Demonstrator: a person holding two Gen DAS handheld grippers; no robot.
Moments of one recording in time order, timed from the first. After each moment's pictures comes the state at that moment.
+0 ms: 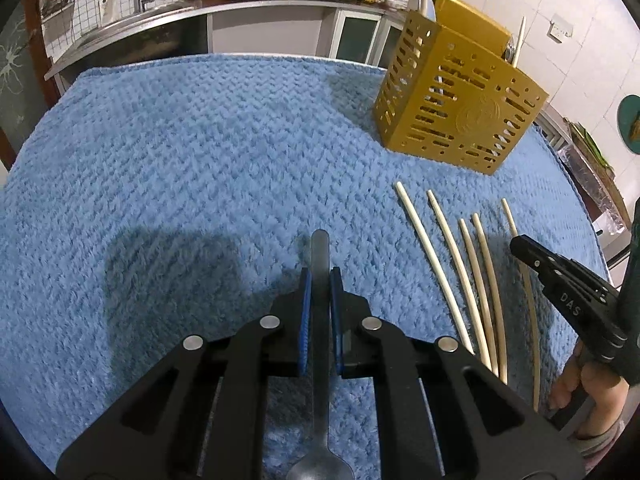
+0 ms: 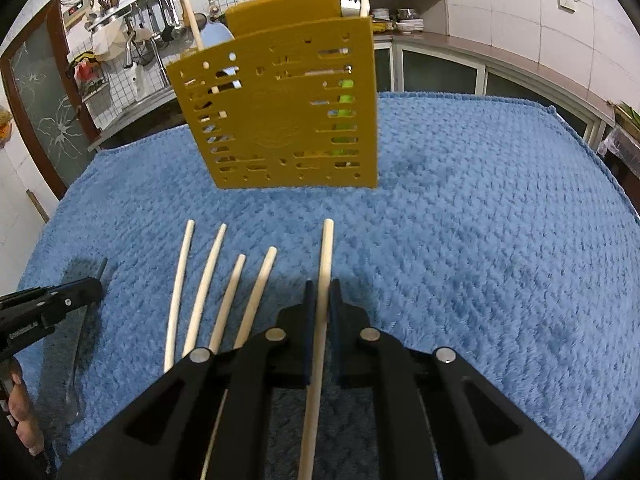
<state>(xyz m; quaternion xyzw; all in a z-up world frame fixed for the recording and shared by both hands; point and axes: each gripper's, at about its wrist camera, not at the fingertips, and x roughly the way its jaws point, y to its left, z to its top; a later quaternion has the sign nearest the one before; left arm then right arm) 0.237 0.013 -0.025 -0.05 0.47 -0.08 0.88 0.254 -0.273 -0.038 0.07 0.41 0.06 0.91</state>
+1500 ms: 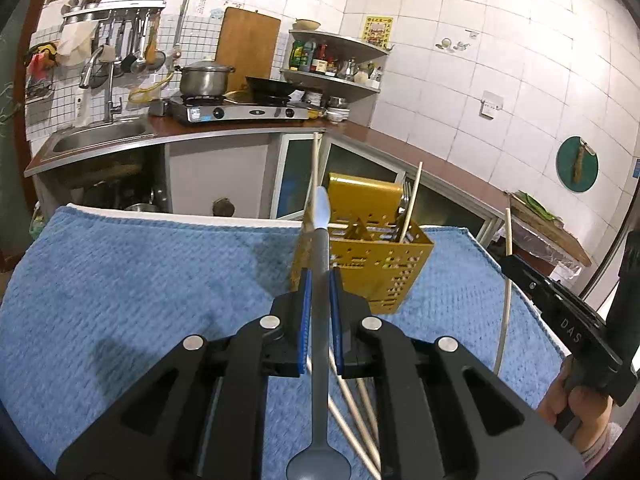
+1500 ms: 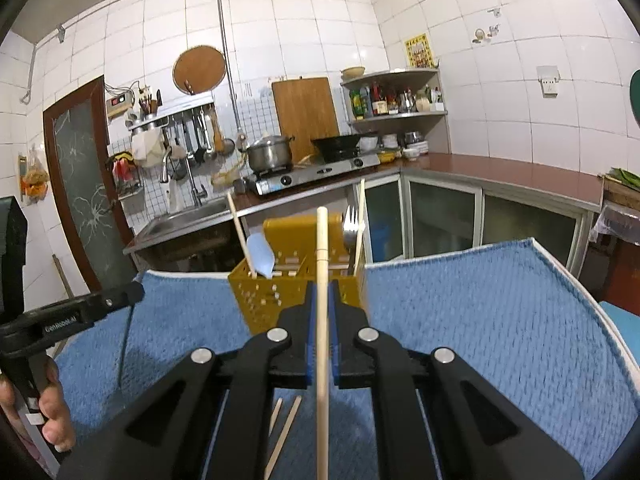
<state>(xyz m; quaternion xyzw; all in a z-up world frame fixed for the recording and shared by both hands) 0.231 -0.019 0.097 -0.06 0.27 -0.16 0.95 0.210 -0.314 0.098 0.09 0.18 0.08 0.98</state>
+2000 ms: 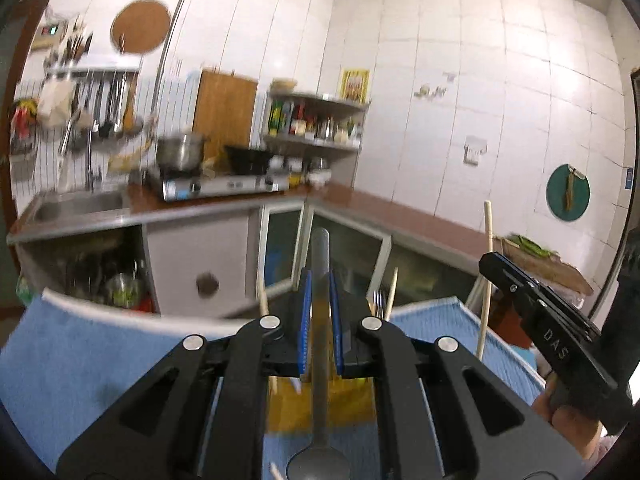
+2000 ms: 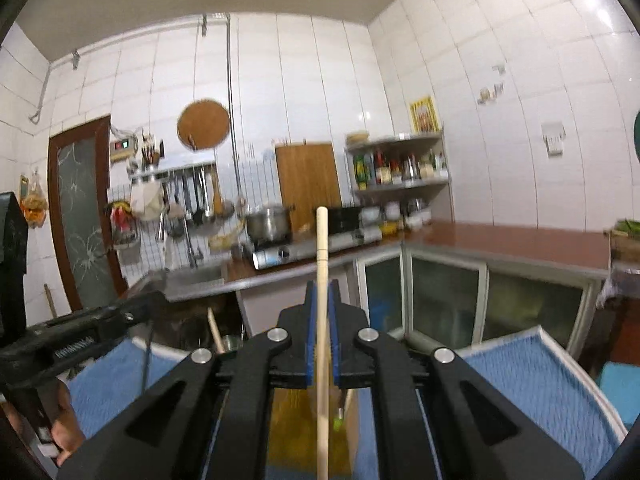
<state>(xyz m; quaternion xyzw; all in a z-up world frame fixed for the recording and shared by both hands) 0.297 -0.071 0.169 -0.05 0.15 -0.17 0.97 0.279 -0.325 0.174 0.08 0.05 0.07 0.99</state>
